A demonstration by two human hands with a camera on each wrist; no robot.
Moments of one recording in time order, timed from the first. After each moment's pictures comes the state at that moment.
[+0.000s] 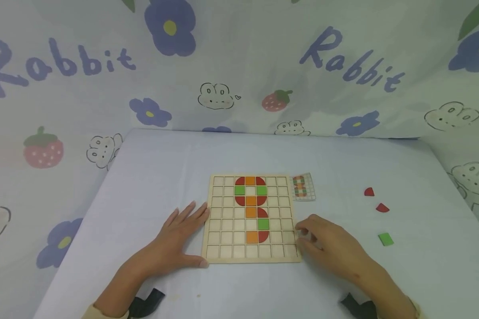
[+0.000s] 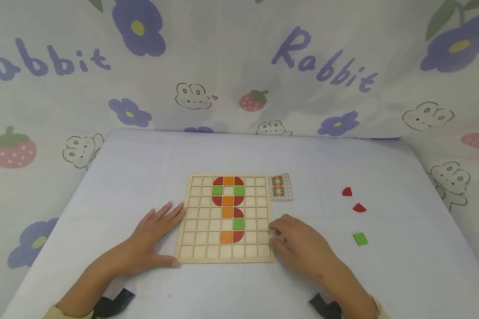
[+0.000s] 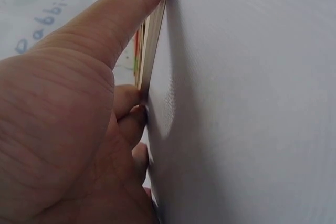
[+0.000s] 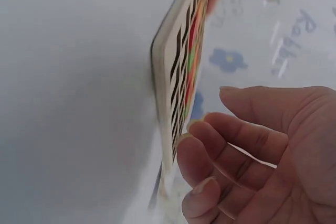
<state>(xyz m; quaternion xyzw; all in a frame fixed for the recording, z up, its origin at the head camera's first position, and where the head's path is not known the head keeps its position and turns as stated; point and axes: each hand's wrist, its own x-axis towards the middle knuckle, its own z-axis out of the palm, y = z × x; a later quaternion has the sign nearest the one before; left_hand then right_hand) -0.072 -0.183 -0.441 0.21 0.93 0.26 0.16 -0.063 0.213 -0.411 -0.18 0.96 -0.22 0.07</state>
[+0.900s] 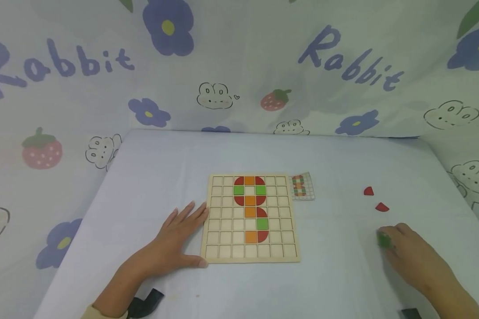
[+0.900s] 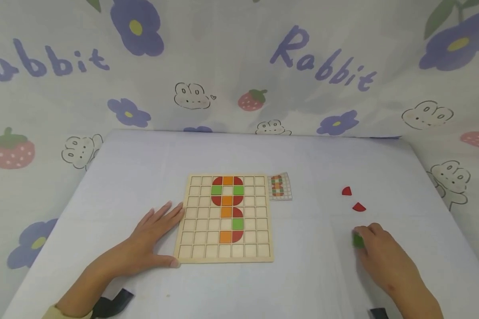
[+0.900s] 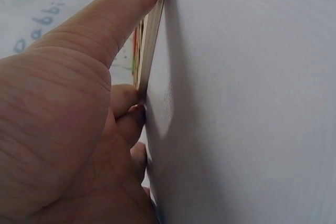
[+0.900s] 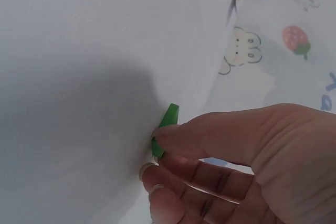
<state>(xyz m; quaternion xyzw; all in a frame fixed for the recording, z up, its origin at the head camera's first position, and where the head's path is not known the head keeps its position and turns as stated) -0.071 -0.185 -0.441 0.21 0.93 0.27 0.16 -0.046 0.367 -0.430 -0.06 0.99 -0.08 0.08</state>
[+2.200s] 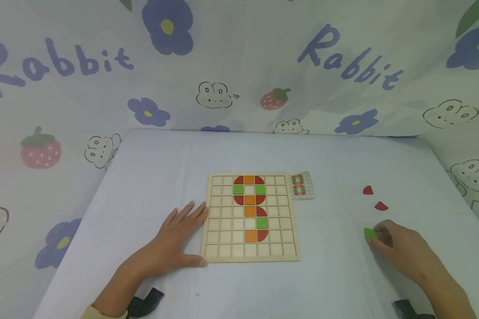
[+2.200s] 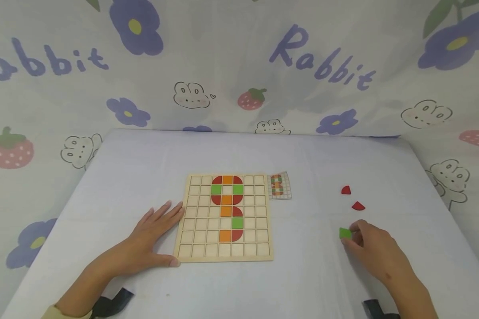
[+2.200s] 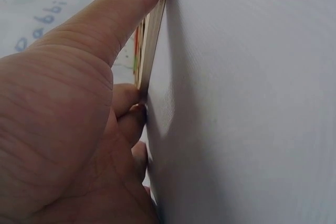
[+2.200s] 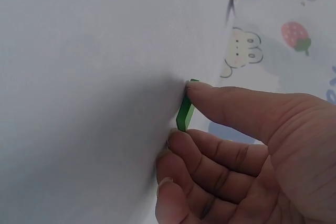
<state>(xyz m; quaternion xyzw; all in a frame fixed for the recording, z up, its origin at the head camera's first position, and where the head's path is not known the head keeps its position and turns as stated) -0.072 -0.186 -0.442 0.22 0.93 0.27 0.15 -0.063 0.359 -0.426 0.03 0.97 -0.18 0.16</state>
